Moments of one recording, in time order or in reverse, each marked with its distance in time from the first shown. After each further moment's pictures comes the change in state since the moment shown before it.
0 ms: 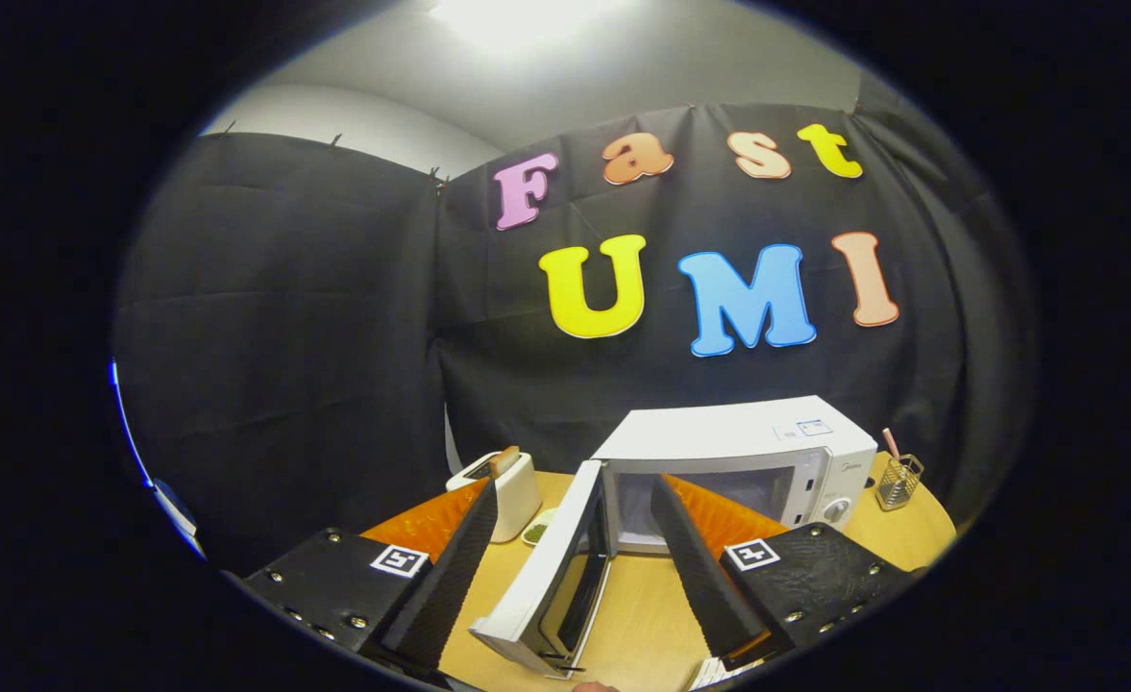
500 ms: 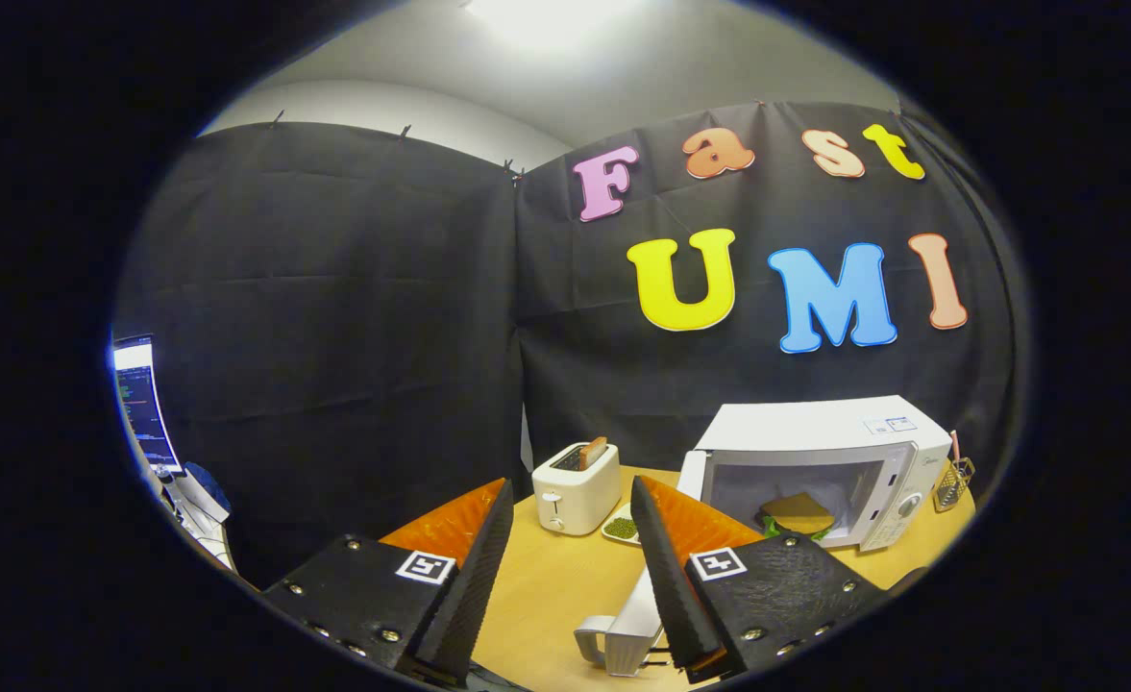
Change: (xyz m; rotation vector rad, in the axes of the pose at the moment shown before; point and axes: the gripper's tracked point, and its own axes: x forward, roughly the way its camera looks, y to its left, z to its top) arm -0.004 0.092 -0.016 -0.033 0.026 0.202
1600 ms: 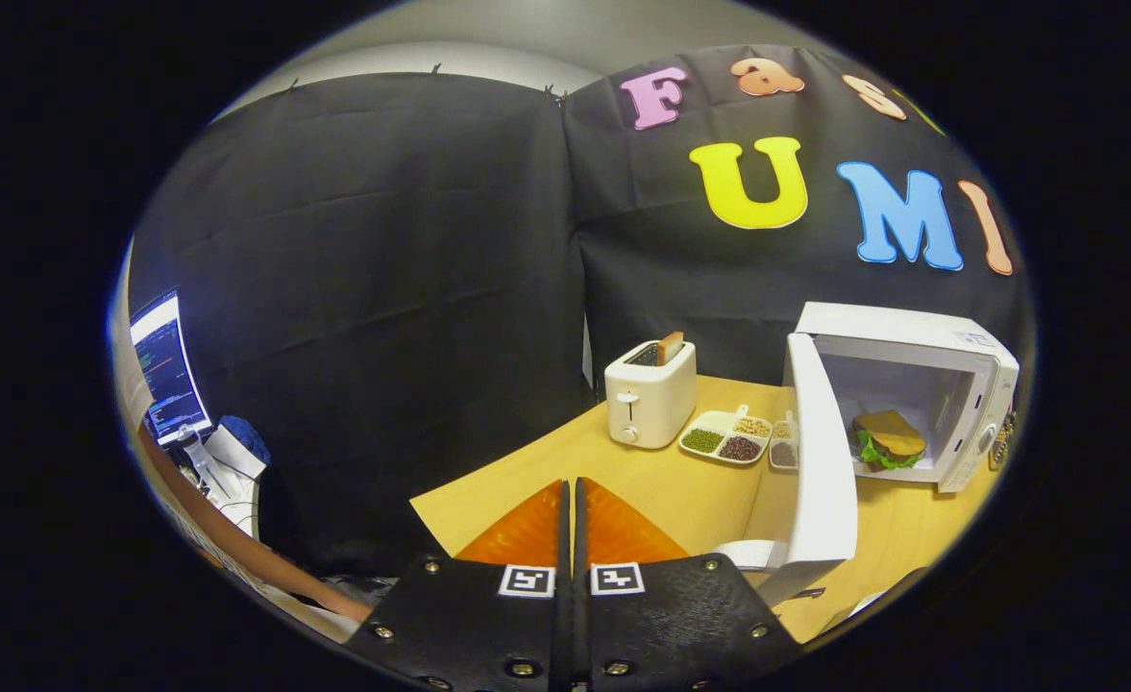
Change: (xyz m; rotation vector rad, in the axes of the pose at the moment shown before) arm 0.016 0.058 -0.117 0.027 0.266 0.158
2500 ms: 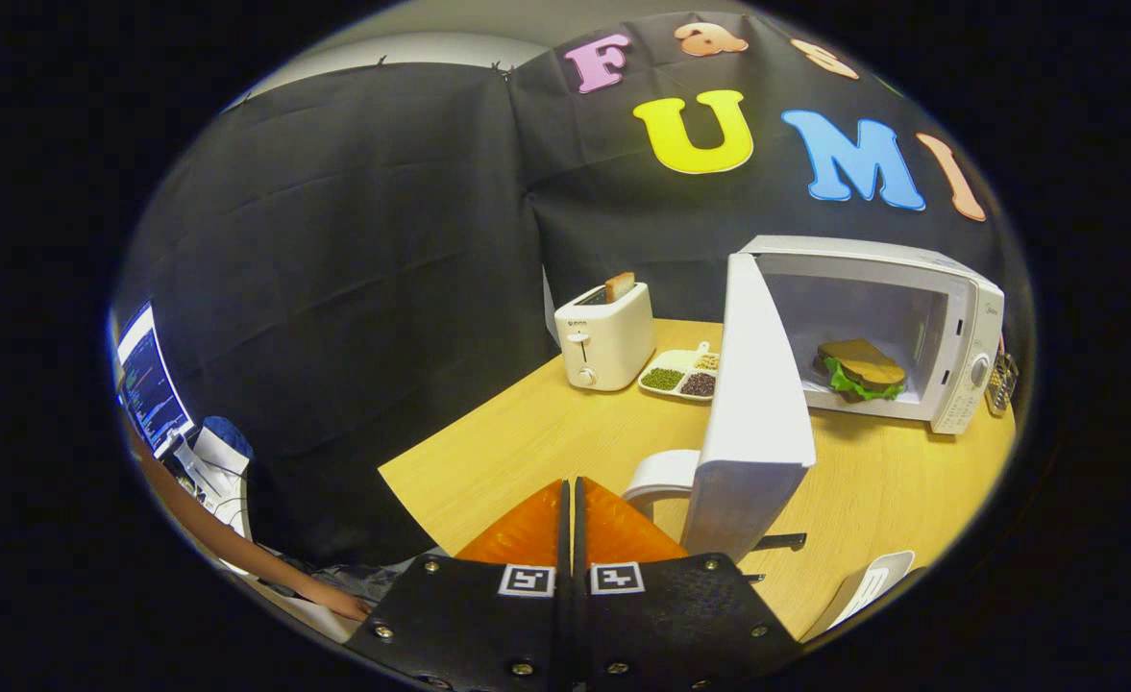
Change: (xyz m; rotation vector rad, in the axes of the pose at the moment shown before) arm -0.012 -0.050 -0.054 0.100 0.102 -0.074
